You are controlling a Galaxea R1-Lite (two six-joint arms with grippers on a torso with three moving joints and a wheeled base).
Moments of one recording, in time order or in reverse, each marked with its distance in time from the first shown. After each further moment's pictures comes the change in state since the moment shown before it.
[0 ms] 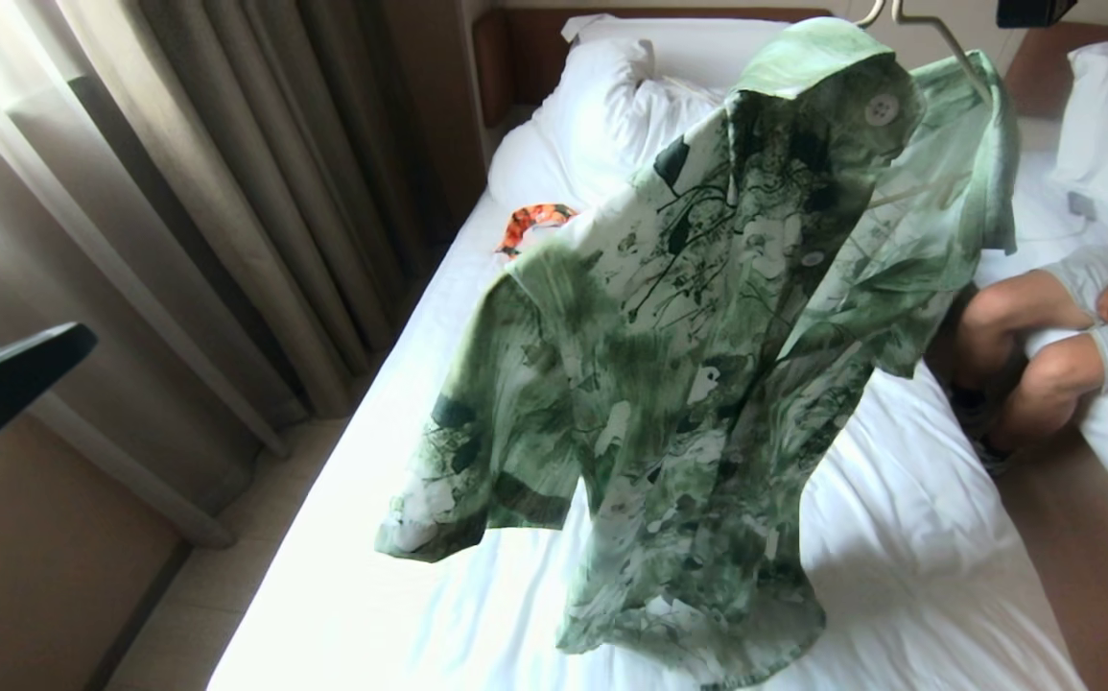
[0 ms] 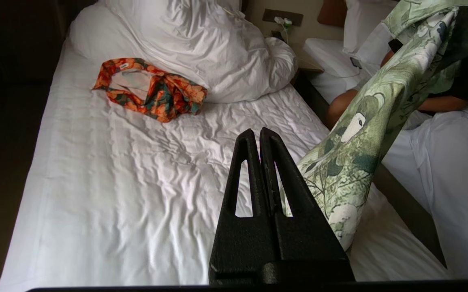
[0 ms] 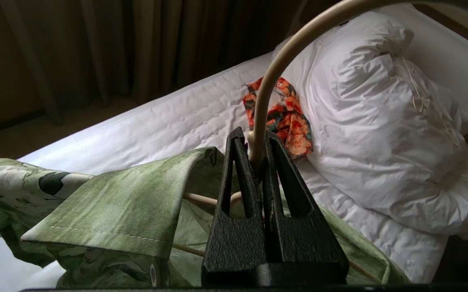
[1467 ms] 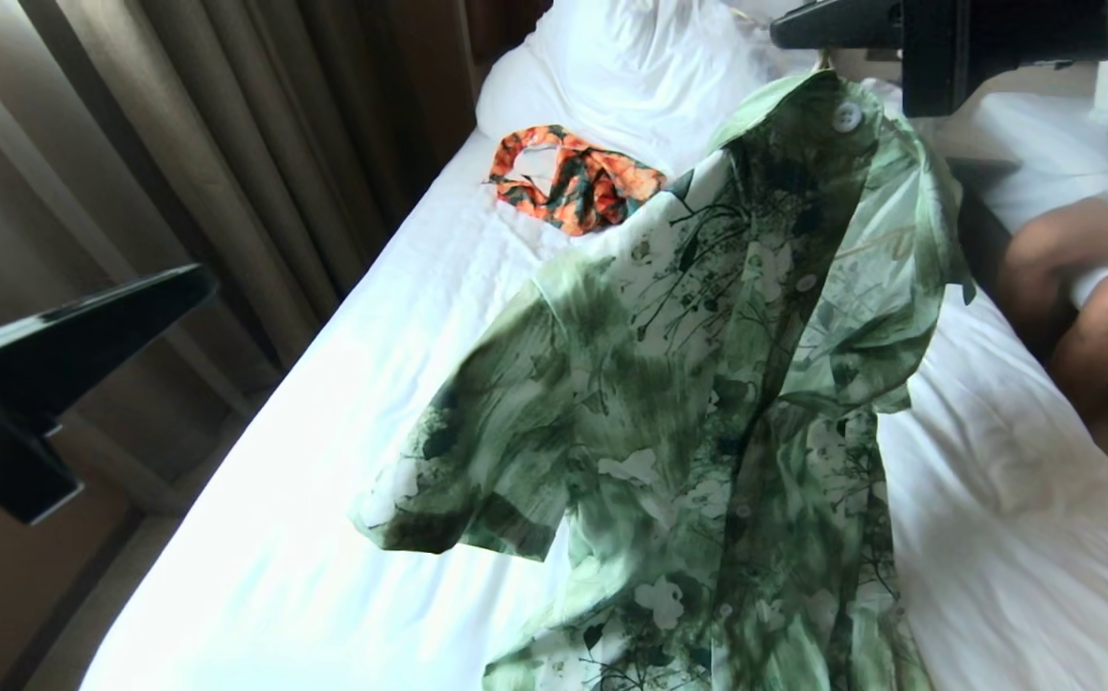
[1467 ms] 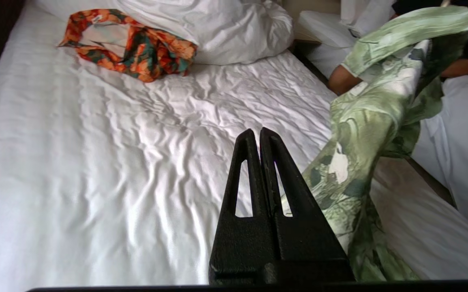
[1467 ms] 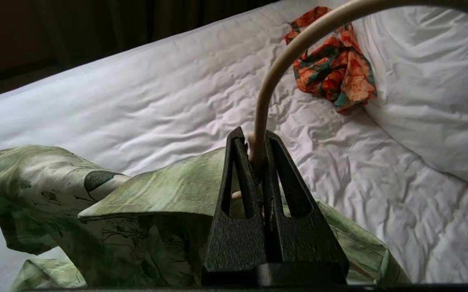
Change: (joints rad) left arm -0.062 0.160 -0.073 -0.080 -0.001 0.009; right arm 0.025 0.053 -0.003 0.054 0.008 0.026
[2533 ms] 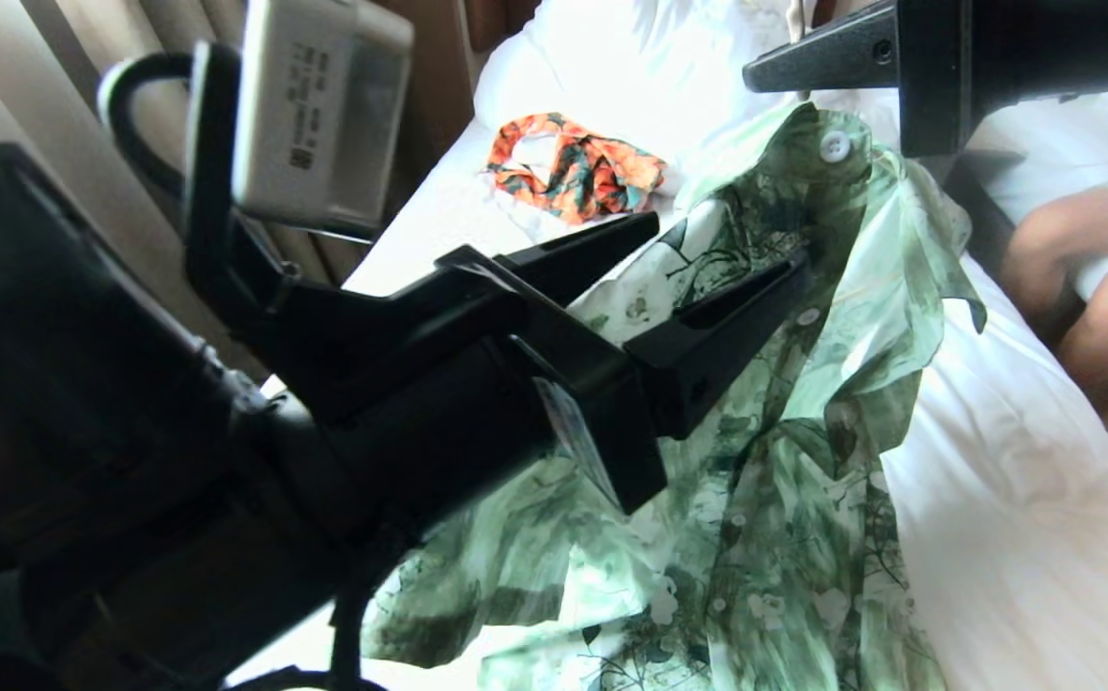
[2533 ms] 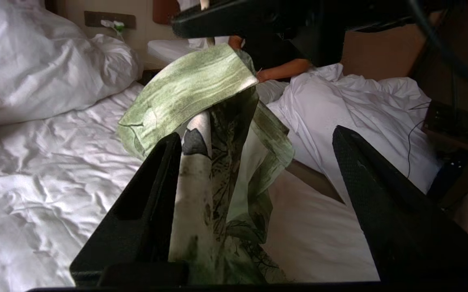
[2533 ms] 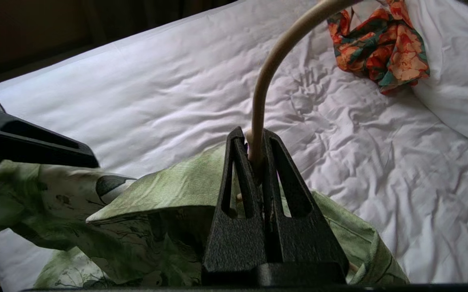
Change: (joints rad) left arm -0.368 0.567 -0.187 -0.496 -0.149 0.102; right arm 0.058 -0.003 -0.001 0.081 0.011 0.051
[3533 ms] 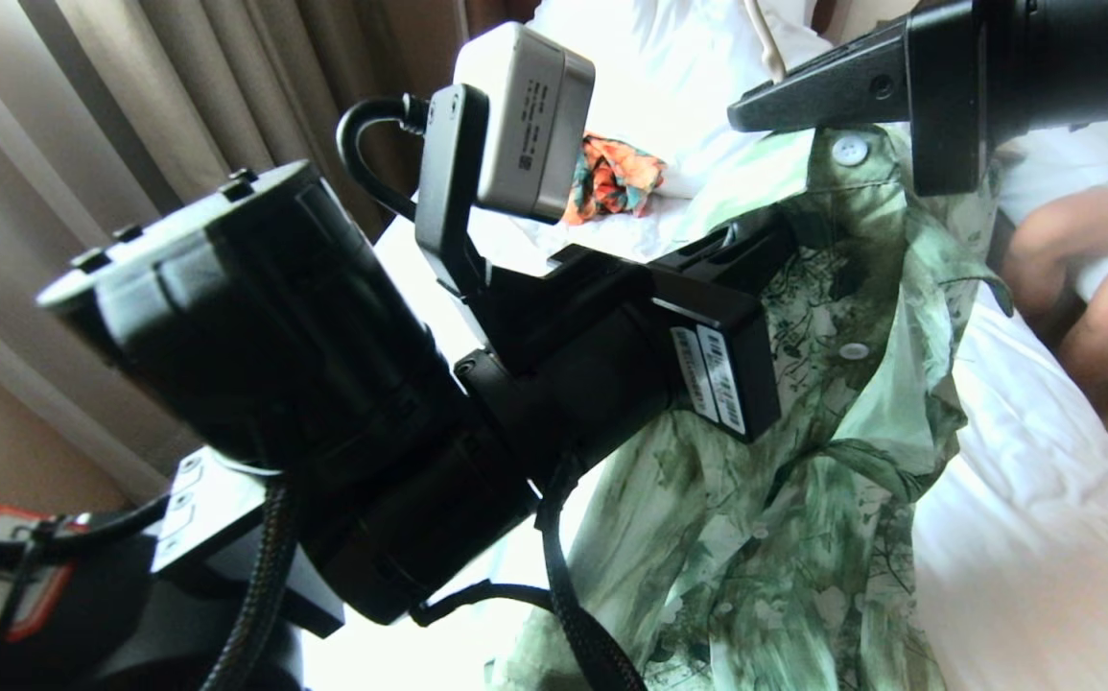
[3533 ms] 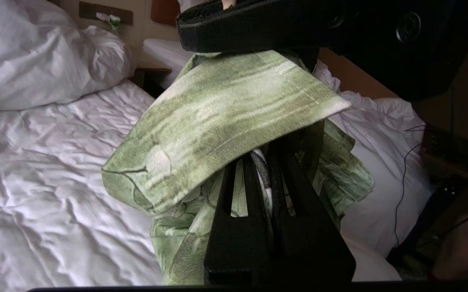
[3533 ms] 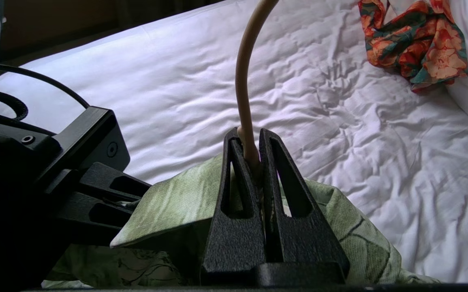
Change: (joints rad) left arm 0.005 0.192 -0.134 -0.080 -0.004 -0.088; right arm 0.004 -0.007 0.000 0.057 0.051 -0.004
